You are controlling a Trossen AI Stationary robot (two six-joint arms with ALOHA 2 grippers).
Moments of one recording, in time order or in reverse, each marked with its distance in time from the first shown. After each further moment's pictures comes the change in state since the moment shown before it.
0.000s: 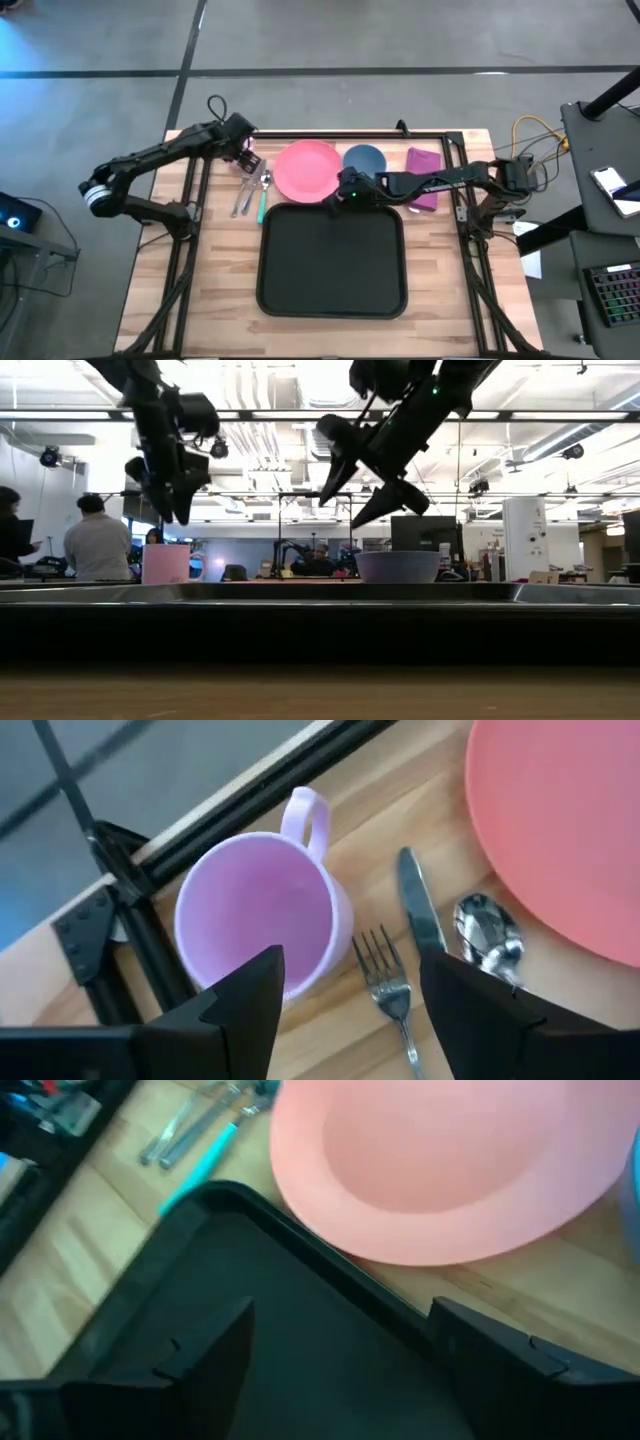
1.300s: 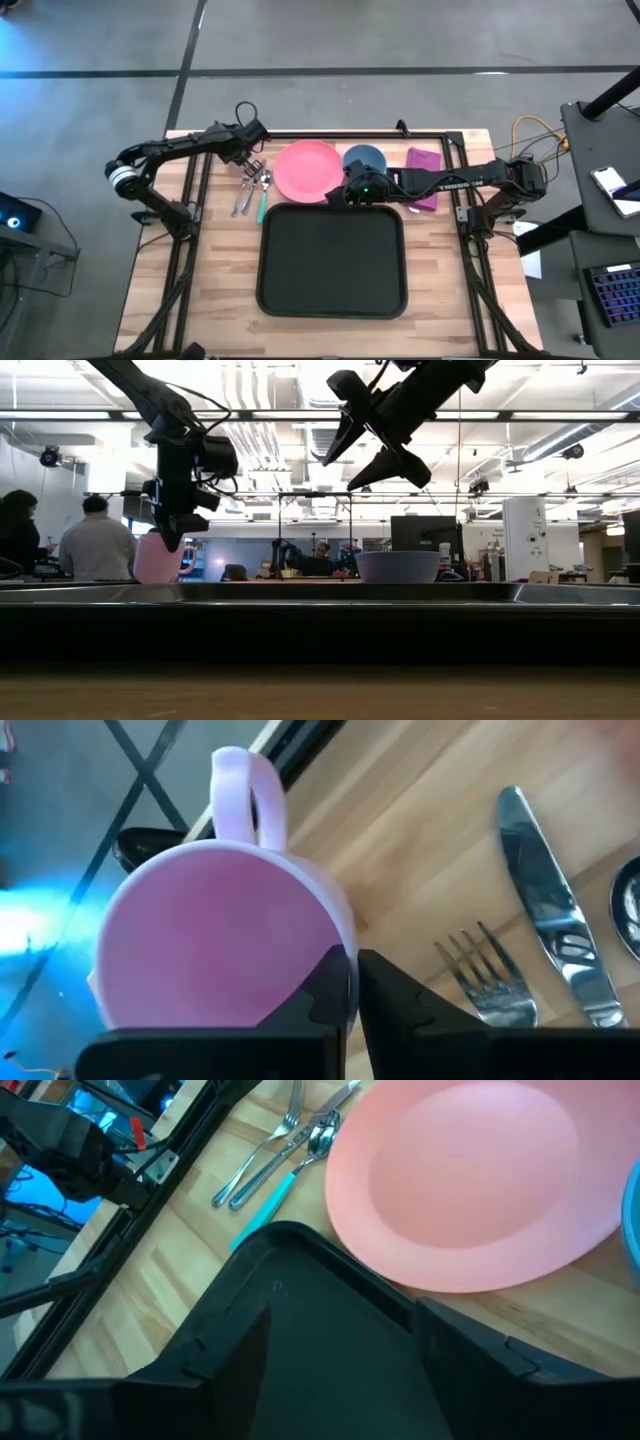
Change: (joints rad) left arm 0.010 0.229 0.007 0.039 -0.189 0.158; right arm 0.014 -0.111 0.001 0.007 0.008 0.023
